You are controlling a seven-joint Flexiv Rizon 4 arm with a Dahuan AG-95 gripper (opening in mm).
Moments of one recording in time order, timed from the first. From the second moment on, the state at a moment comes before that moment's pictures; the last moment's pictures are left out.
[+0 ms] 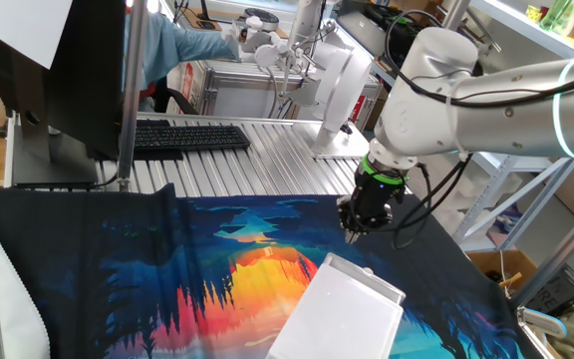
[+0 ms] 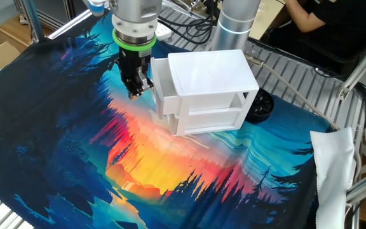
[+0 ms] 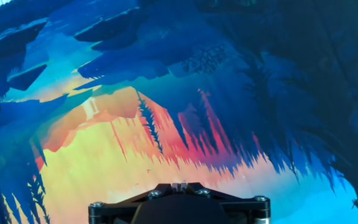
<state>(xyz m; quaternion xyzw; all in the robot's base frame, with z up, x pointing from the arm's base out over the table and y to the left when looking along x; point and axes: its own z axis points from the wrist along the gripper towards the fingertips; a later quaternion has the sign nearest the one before) 0.518 -0.081 0.181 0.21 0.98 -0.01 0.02</state>
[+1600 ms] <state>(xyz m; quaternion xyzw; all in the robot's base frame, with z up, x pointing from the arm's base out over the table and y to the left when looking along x) 0.519 -0.081 0.181 0.30 0.95 -0.01 0.03</state>
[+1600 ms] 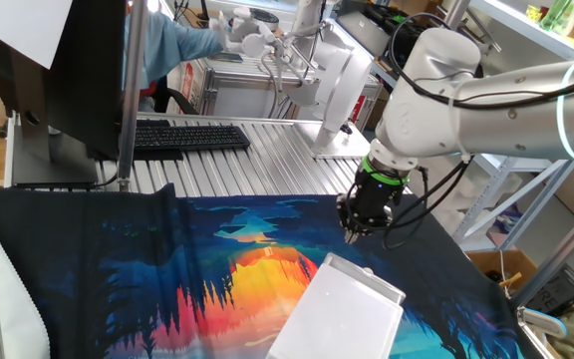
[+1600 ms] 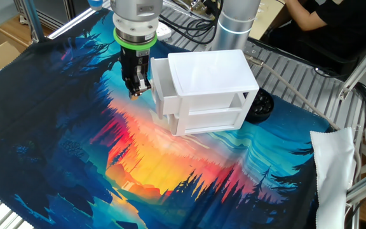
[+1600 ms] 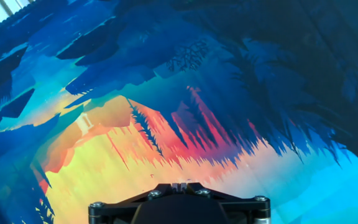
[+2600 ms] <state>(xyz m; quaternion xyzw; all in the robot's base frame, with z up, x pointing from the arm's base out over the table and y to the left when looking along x) 0.519 -0.080 0.181 0.30 0.95 -0.01 0.02</state>
